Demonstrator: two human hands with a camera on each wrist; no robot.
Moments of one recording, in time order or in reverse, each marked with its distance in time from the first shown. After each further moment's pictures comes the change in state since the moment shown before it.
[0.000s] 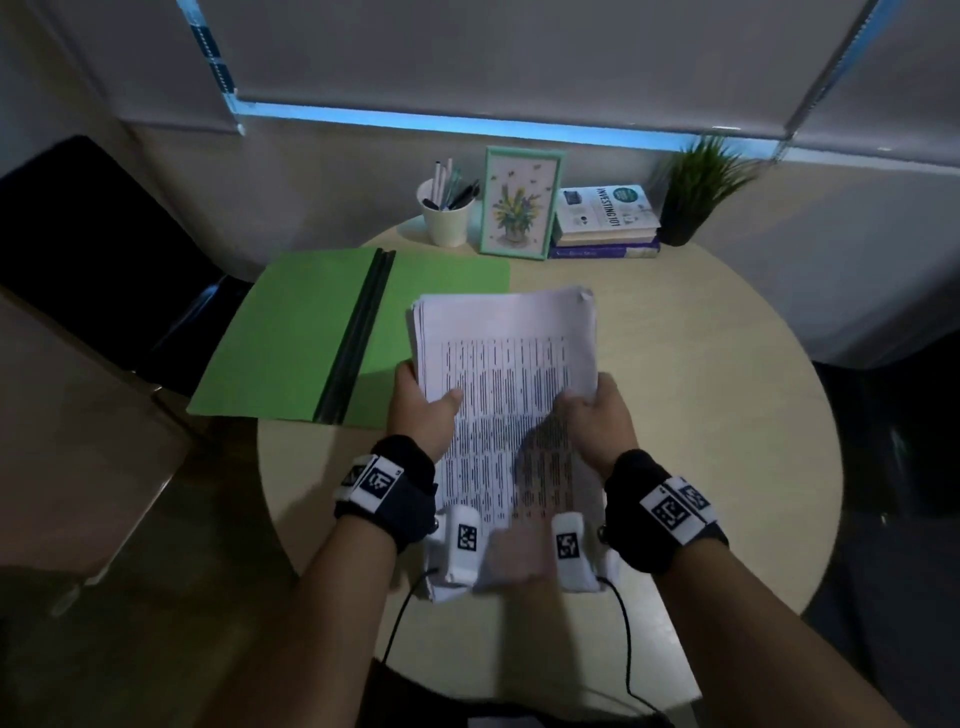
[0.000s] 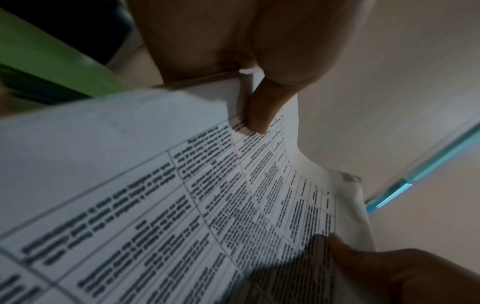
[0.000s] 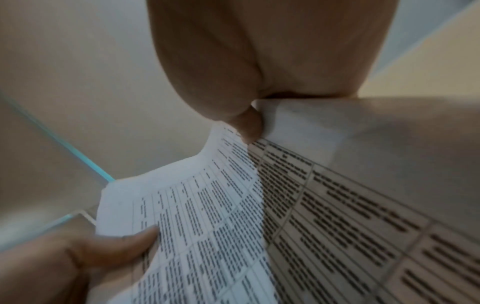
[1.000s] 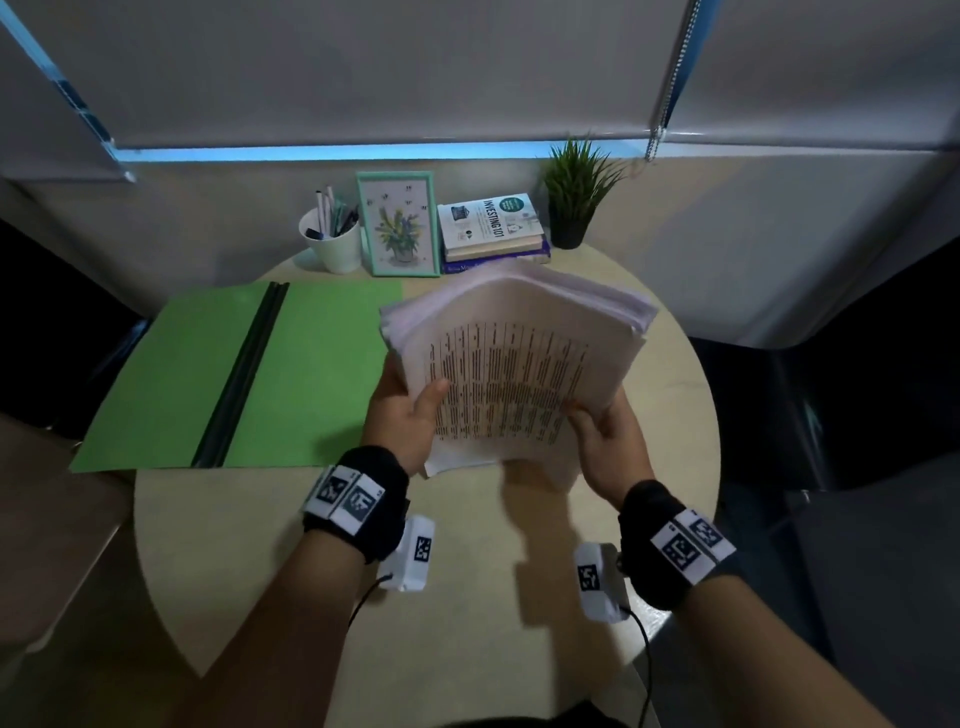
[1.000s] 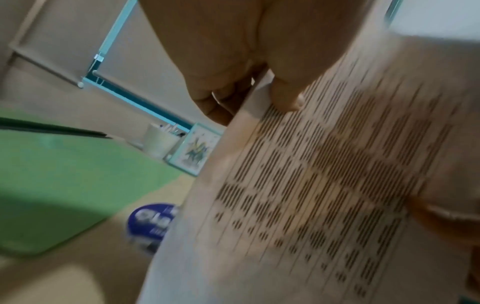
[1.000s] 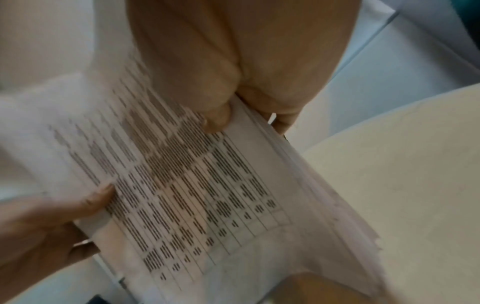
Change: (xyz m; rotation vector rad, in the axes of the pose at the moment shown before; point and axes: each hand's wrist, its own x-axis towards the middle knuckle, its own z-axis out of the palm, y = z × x) left_hand -0.051 0.055 0.150 0.146 -0.101 0.314; right_hand 0.019 0.077 -0.180 0.208 0.106 -0.277
